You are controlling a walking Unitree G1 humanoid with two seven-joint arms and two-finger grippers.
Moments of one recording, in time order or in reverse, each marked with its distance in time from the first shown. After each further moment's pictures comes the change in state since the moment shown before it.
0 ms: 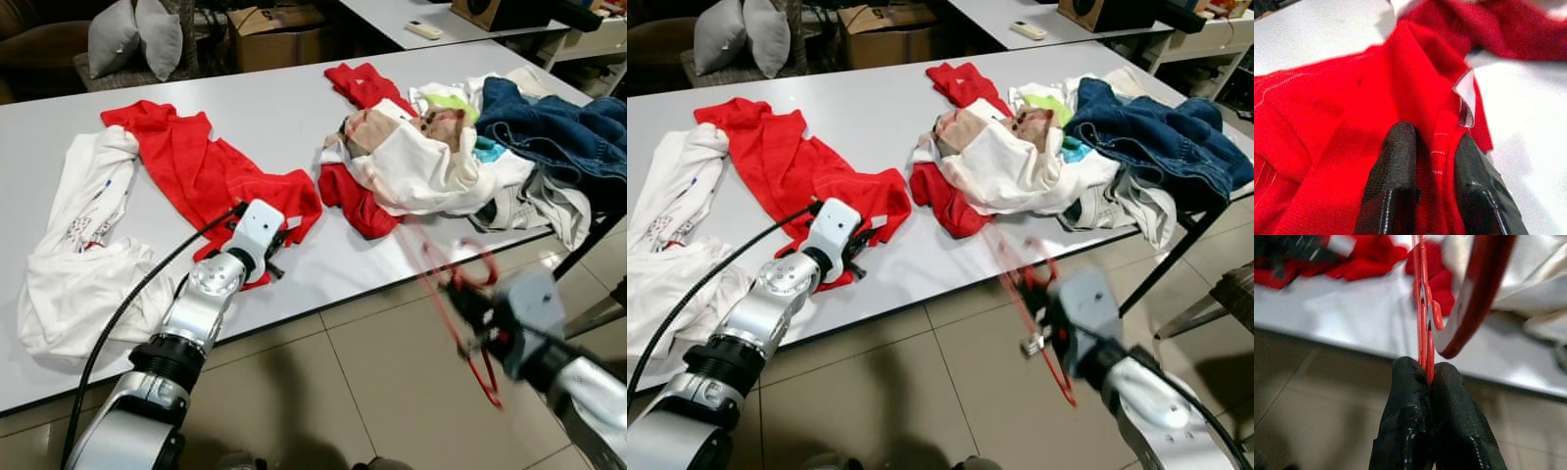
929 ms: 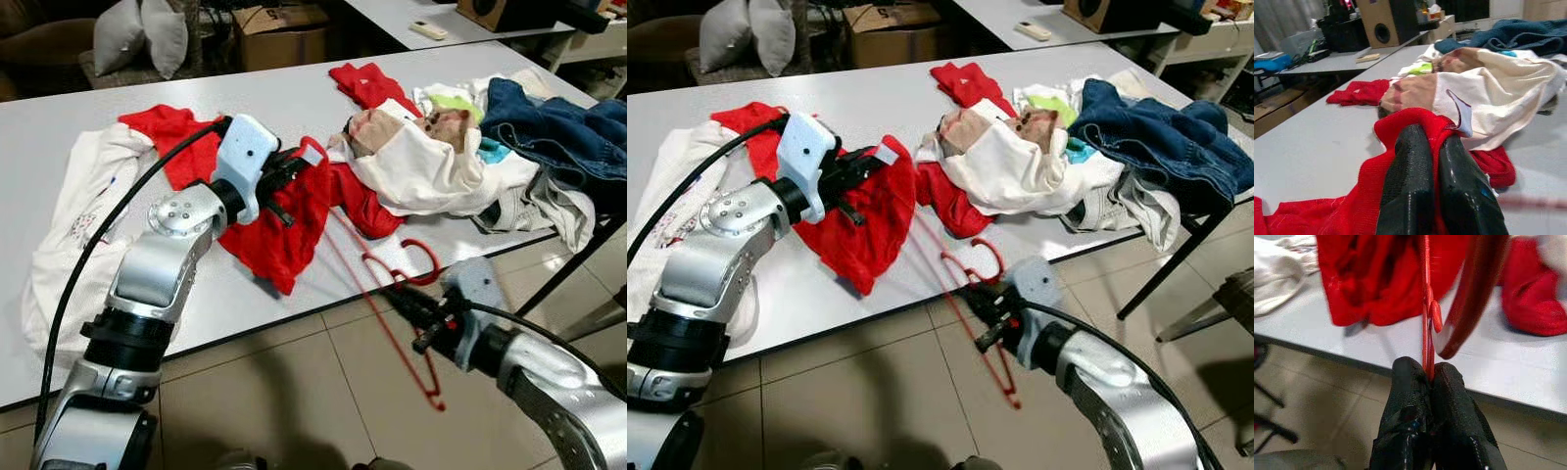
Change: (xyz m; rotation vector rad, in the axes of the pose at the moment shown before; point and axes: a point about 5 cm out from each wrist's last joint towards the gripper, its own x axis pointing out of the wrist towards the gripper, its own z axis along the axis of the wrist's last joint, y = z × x) left arm -0.034 0.015 0.110 0.086 -0.268 -0.194; right arm 0.043 0.026 0.009 0.185 -0.019 0.295
